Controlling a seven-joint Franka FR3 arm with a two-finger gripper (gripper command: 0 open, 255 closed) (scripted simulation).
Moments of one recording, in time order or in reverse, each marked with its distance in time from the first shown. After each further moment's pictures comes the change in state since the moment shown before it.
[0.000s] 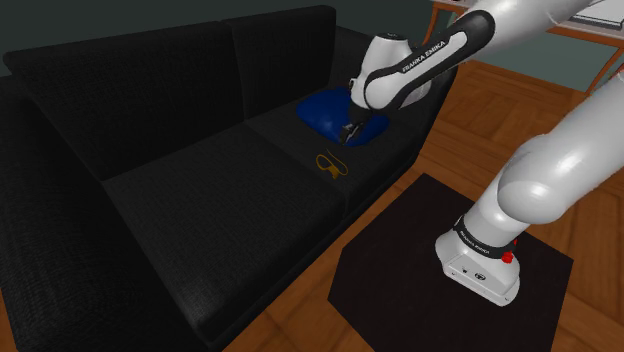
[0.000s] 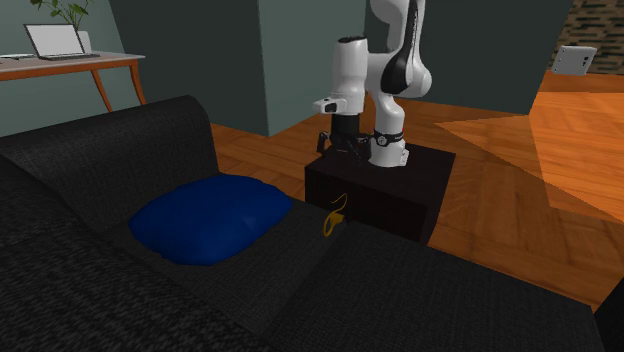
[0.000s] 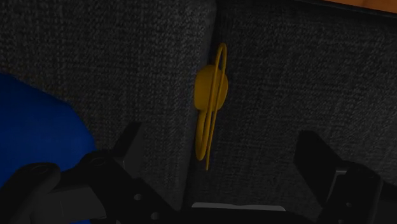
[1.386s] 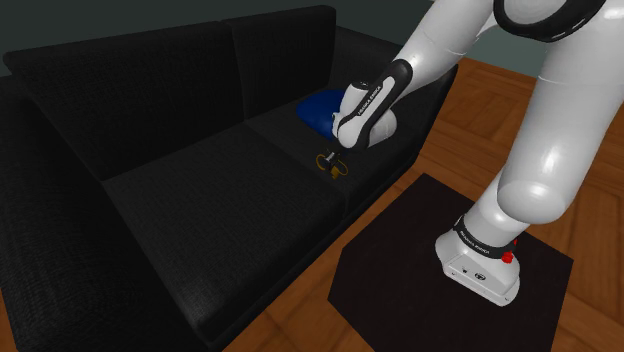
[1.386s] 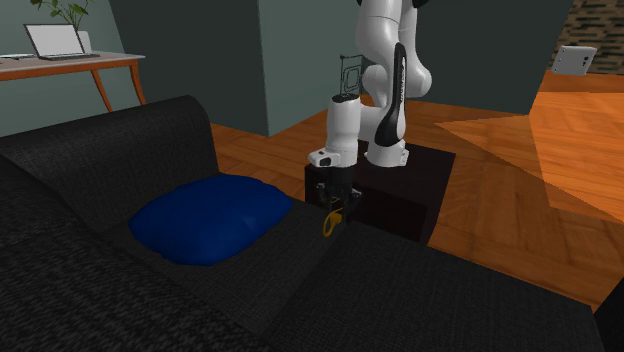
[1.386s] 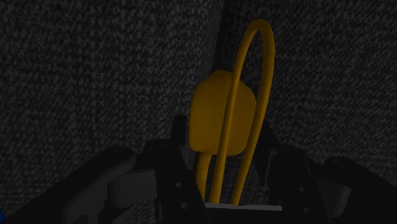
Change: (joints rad) arm 0.001 0.454 0.038 0.118 0.076 0.345 -0.049
